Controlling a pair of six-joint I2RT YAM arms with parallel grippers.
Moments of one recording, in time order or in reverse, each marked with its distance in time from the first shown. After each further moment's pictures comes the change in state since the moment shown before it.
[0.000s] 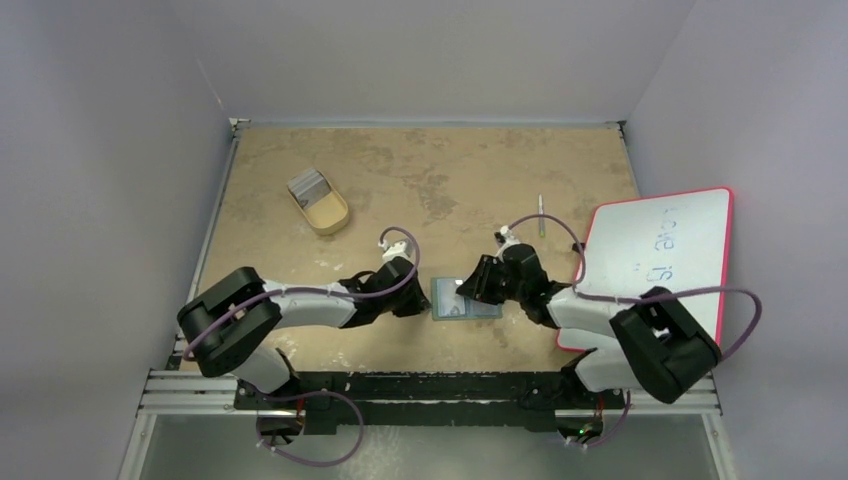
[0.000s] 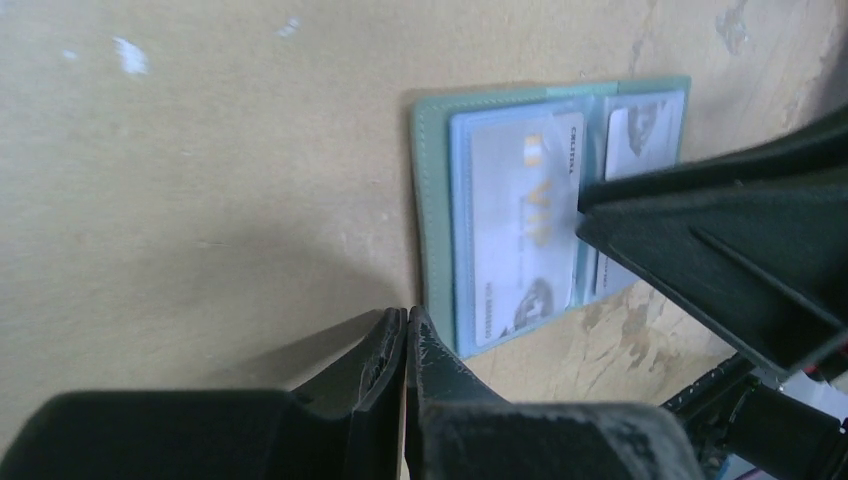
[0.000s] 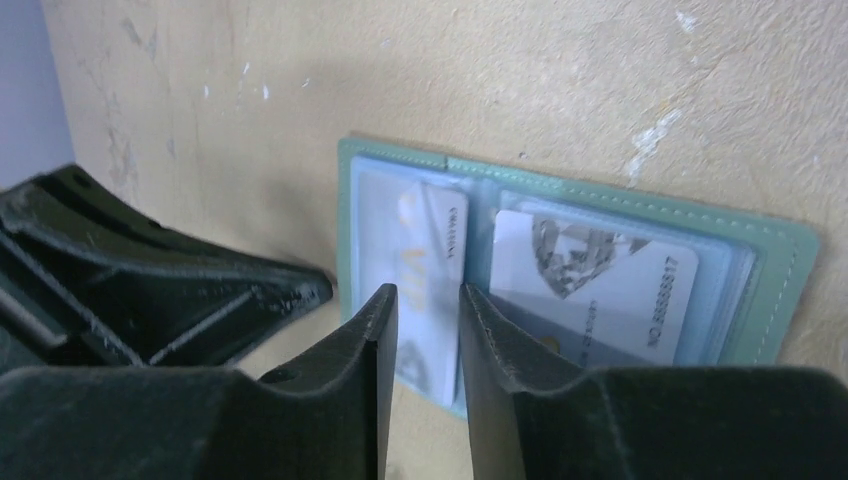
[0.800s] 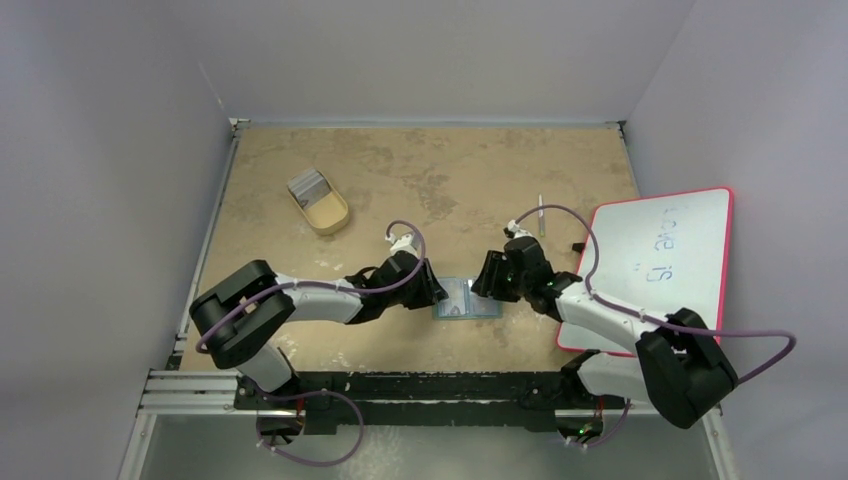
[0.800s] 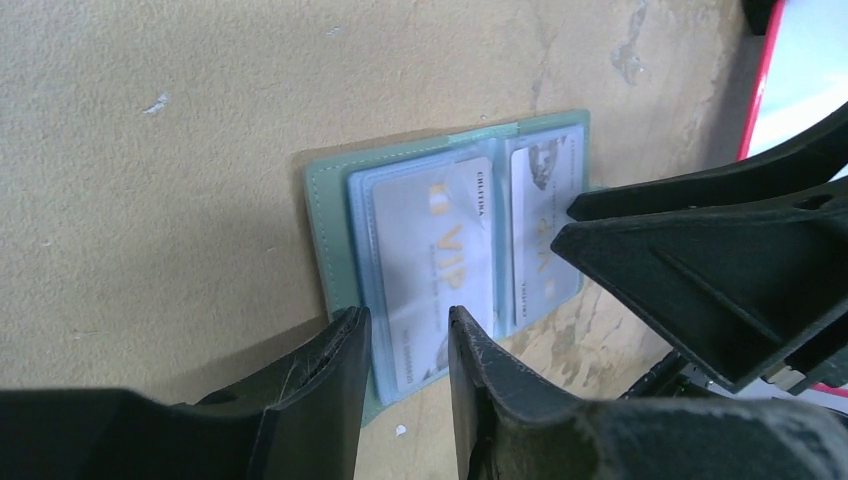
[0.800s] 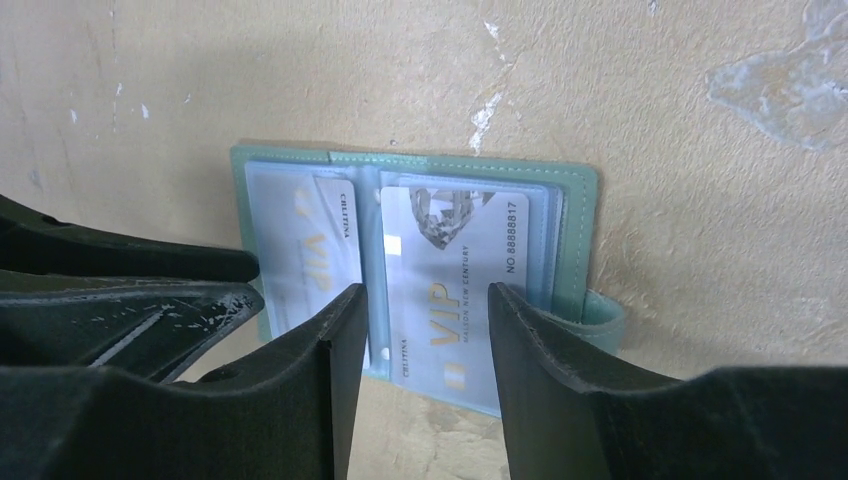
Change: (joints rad) left arm 0.022 0.046 0.027 0.134 0.044 -0.009; right arm -0.013 -0.171 0.119 -0.470 0.180 -0.125
